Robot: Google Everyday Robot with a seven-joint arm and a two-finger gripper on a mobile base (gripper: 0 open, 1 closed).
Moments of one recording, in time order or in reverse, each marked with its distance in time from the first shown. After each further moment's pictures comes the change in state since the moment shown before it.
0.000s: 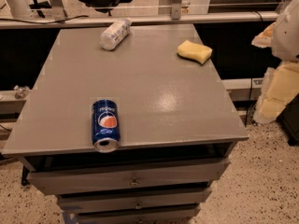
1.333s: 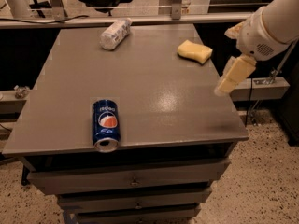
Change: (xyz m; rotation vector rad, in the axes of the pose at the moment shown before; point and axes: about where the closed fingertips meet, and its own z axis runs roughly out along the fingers) arm -0.033 -0.093 0.076 0.107 -0.249 0.024
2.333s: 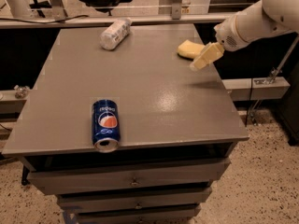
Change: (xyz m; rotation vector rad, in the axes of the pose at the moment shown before) arm -0.008 -0.116 0.103 0.092 -0.202 0.242
